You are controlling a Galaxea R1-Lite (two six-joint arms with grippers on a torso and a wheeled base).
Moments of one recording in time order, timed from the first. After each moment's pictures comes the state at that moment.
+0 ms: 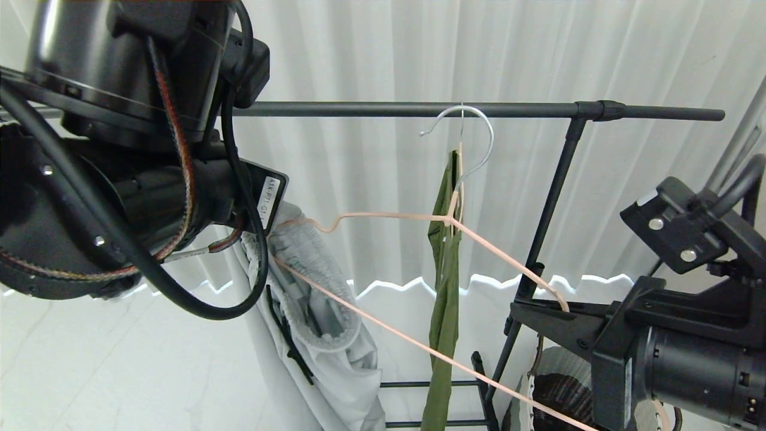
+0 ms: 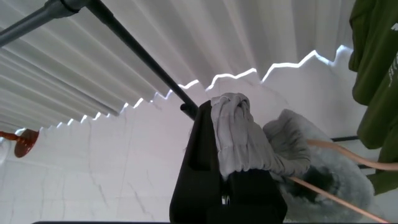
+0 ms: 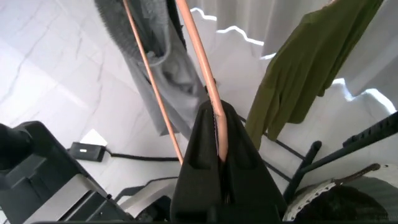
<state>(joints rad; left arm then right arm) -0.80 1.51 -1.40 0.40 0.90 0.07 1.12 1.30 -0.83 -0.15 -0.27 0.24</state>
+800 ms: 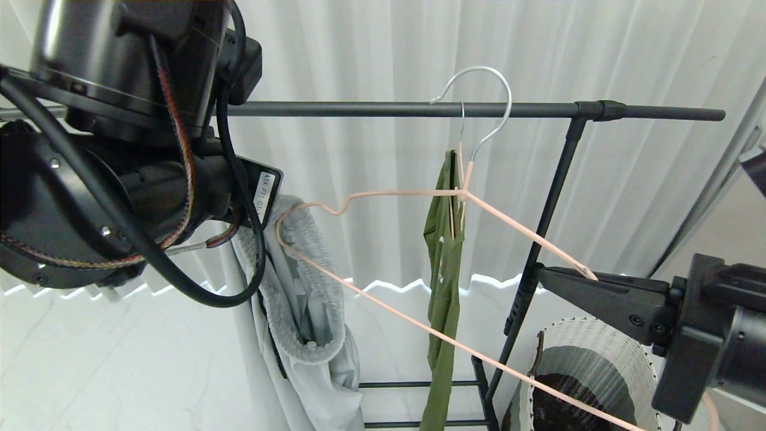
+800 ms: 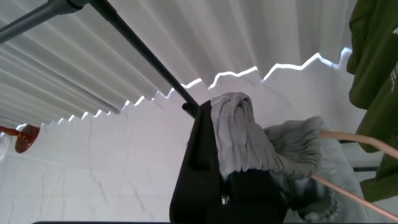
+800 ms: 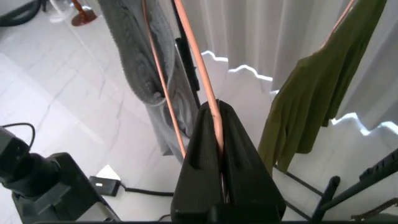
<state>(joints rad) -0.77 1.52 -1.40 0.39 0.90 0.06 1.14 1.20 -0.77 -0.30 -0.26 0.23</state>
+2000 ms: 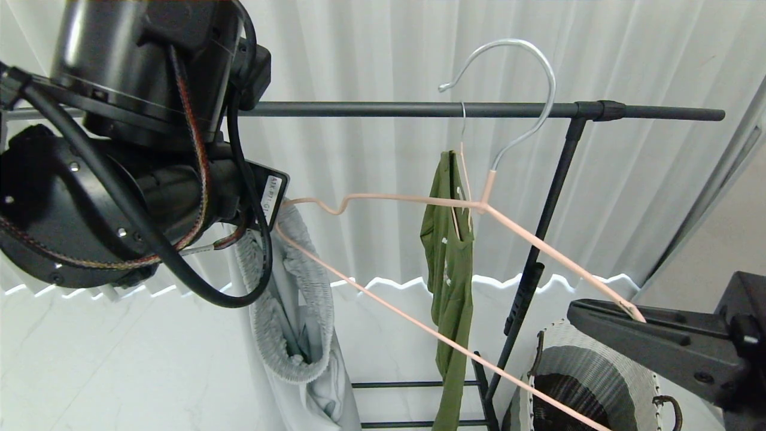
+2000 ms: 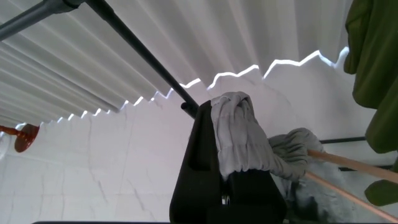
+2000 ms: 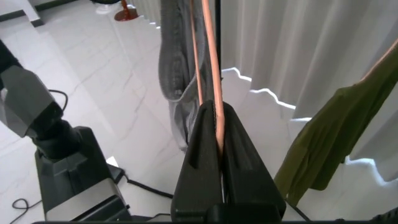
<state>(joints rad) -0.77 1.53 -1.40 0.39 0.89 0.06 1.18 1.11 -0.67 -0.37 -0.10 0.09</state>
